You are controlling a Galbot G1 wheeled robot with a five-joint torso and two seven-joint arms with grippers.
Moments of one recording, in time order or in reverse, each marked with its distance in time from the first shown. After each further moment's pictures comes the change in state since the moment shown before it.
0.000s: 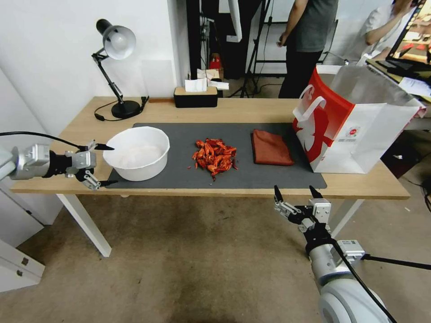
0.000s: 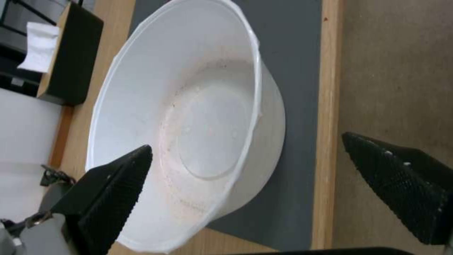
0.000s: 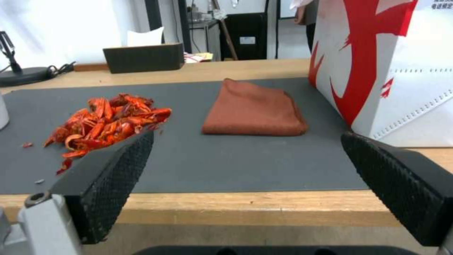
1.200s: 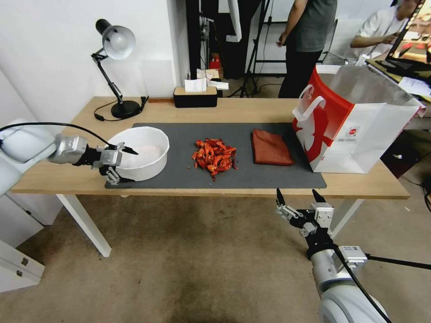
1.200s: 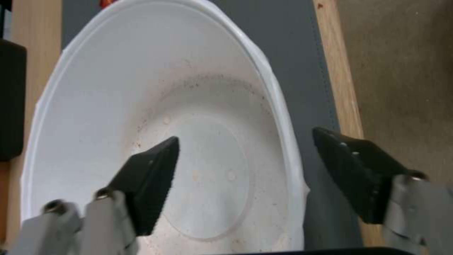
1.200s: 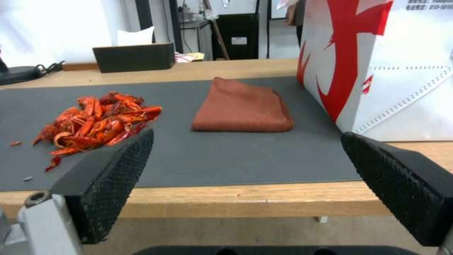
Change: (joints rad) left arm -0.696 -0.184 0.689 0.201 0.134 -0.042 0.161; right arm -0.035 0.021 0.017 0.011 -0.025 0.018 0.005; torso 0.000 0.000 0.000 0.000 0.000
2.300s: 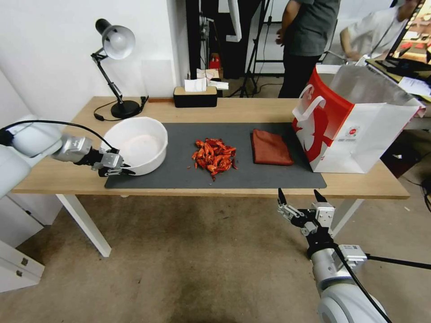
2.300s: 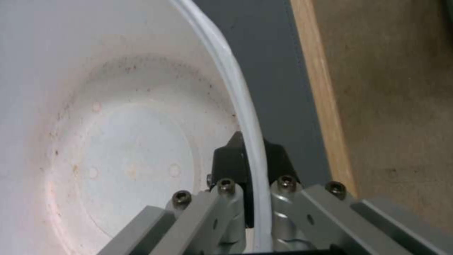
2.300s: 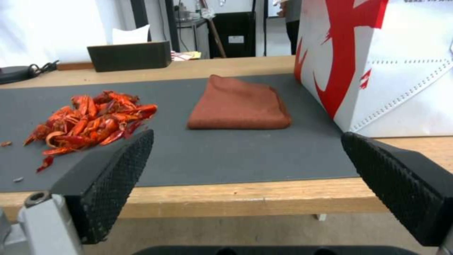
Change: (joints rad) left arm 0.100 0.010 -0.146 0.016 0.060 -0.052 0.088; right arm 0.014 0.009 -0.006 -0.018 0.001 0.002 0.004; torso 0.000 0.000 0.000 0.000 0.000
